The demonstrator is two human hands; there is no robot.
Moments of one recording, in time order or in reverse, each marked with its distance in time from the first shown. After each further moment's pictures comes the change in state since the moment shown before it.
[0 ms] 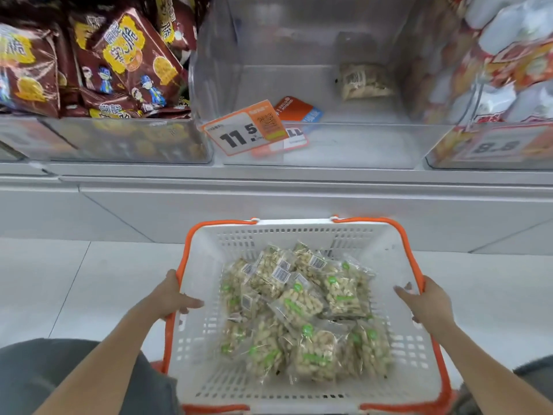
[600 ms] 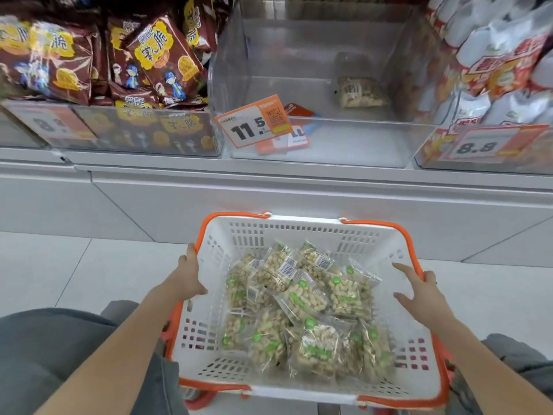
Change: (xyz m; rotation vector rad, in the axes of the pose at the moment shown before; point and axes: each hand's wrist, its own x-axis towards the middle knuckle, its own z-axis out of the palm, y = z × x) left_hand 0.006 0.014 0.027 0.212 0.185 0.210; right_hand 0.004 0.018 -0.010 -0.396 -0.042 -0.387
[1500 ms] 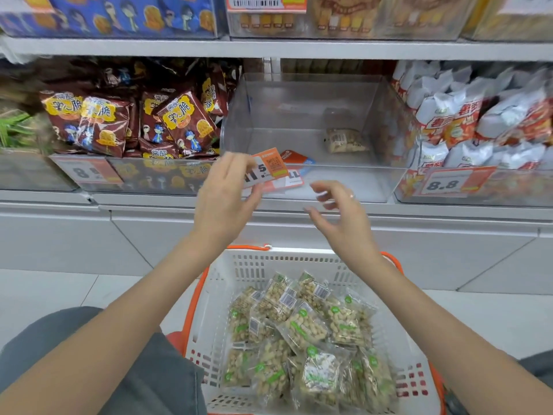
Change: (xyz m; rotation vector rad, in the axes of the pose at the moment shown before) left_hand -0.107 0.183 -0.116 0.014 1.020 0.969; right_hand -0.030 -0.241 -0.112 0.556 0.472 -0.743
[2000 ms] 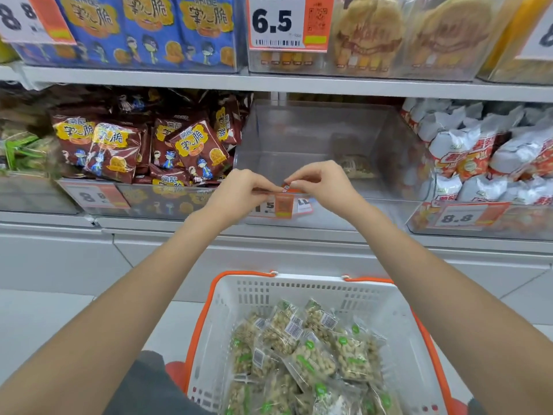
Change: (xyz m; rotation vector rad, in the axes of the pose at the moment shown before) left_hand 0.072 -0.048 0.016 -0.188 -0.471 -0.088; right_hand 0.135 -0.009 0.023 0.062 -0.260 0.134
